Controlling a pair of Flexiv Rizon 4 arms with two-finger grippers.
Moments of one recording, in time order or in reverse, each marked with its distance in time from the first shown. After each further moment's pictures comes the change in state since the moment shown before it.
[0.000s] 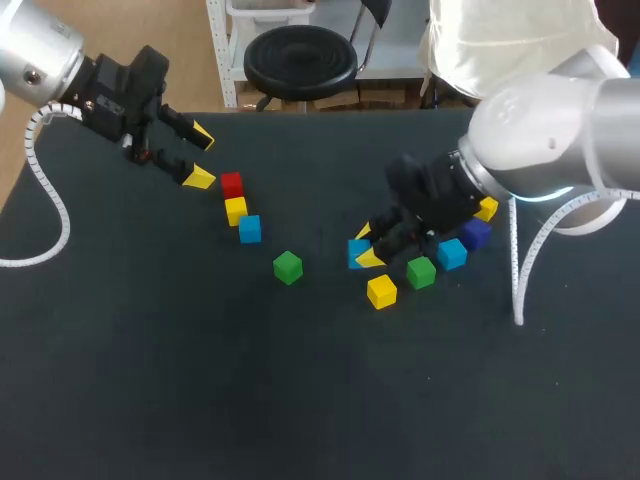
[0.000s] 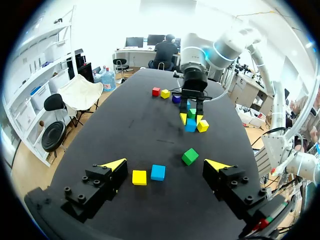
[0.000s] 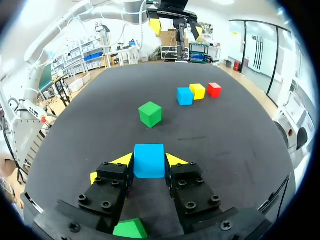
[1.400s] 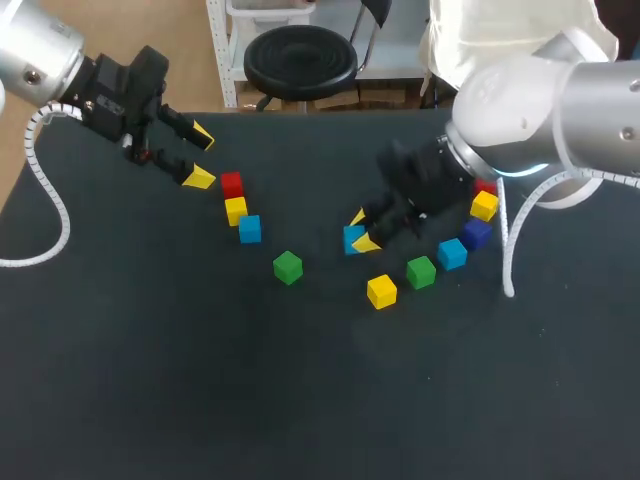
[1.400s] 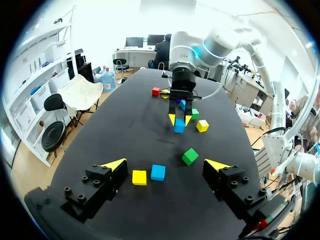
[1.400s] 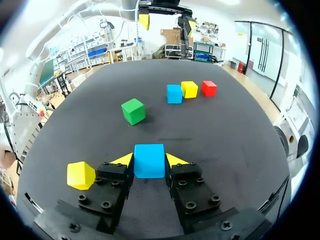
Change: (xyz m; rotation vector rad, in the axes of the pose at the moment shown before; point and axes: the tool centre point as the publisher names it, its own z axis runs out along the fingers) left arm 0.000 0.000 0.000 0.000 0.000 0.000; right arm 0.001 -0.036 0.004 -0.025 0.025 -0.046
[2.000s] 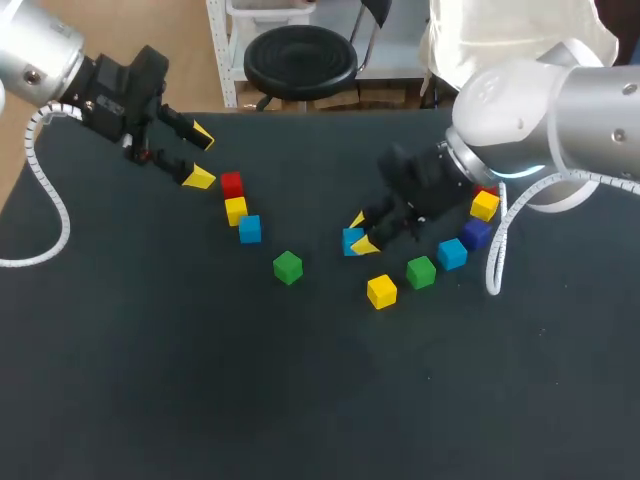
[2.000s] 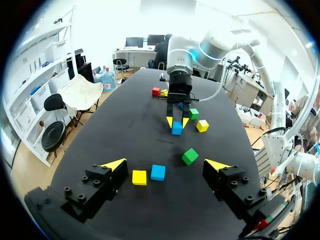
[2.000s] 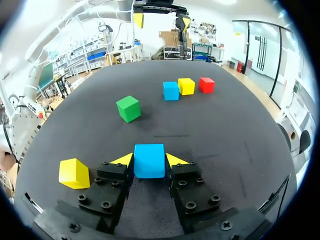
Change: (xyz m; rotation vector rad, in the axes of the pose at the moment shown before) left arm 0.000 0.000 0.000 0.000 0.000 0.000; right arm 0.009 -0.006 0.008 -0.003 -0.030 0.025
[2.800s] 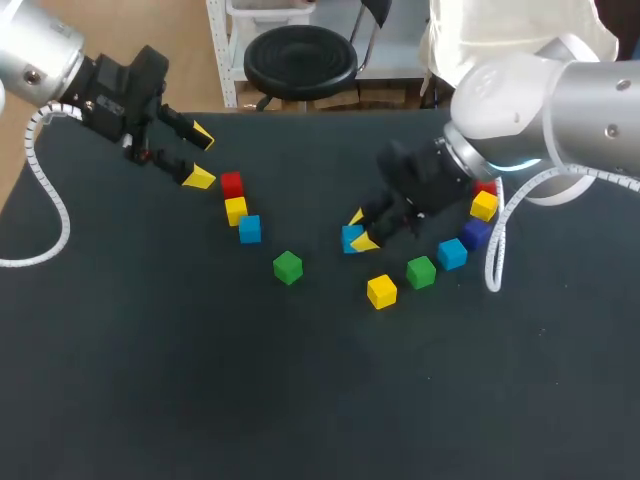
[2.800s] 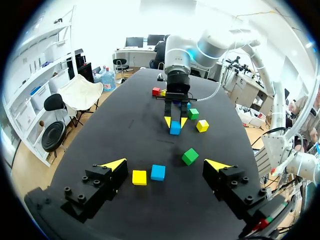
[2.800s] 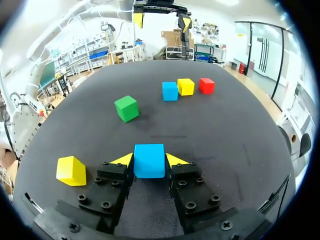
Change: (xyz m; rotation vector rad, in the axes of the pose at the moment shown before) left arm 0.000 0.000 0.000 0.000 0.000 0.000; right arm 0.001 -0.005 0.000 -0.016 0.001 -0.017
